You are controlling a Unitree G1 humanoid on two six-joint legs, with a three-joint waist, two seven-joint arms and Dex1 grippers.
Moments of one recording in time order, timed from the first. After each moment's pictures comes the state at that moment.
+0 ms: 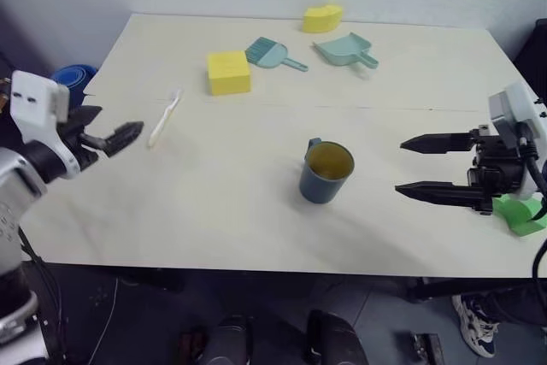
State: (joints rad) left arm -0.52 0.87 0.47 -0.14 -0.48 1.01 -0.52; right arm -0.39 -1.19 -0.28 -0.31 0.92 0.79 1.13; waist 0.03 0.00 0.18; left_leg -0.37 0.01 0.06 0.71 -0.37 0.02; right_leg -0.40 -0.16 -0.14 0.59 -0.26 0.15
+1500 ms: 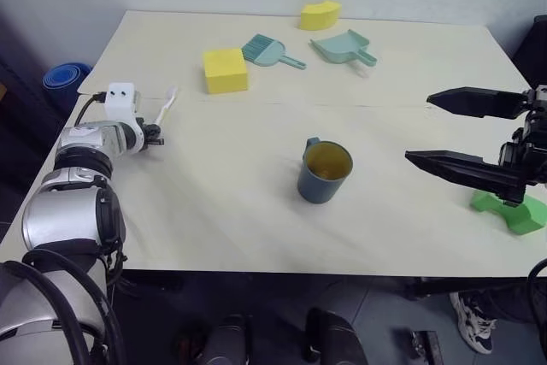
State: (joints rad) left arm -1.26 0.63 0.16 1.35 -0.02 0.46 -0.36; right arm -0.34 -1.20 -0.64 -0.56 1.25 0.98 0.75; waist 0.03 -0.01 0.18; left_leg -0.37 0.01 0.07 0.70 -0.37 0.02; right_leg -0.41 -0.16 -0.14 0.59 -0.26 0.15
